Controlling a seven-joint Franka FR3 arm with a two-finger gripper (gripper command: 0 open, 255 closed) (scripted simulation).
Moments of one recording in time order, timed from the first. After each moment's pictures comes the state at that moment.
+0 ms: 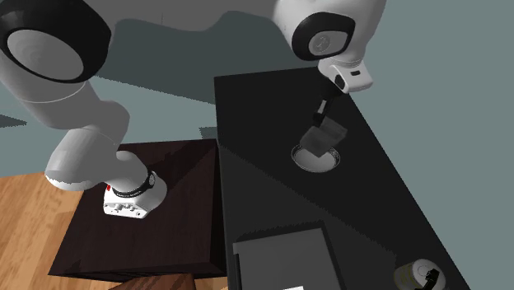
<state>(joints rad) -0.12 0.20 0.25 -1.73 -0.06 1.91 0.68</state>
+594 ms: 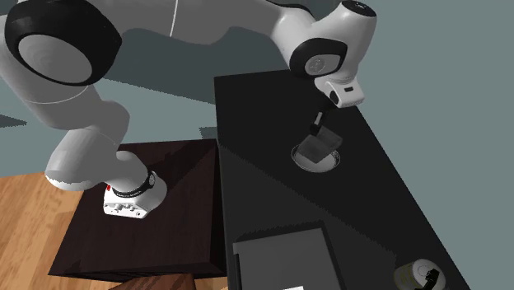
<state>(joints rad) -0.12 0.23 0.25 -1.80 -0.07 2.01 0.69</state>
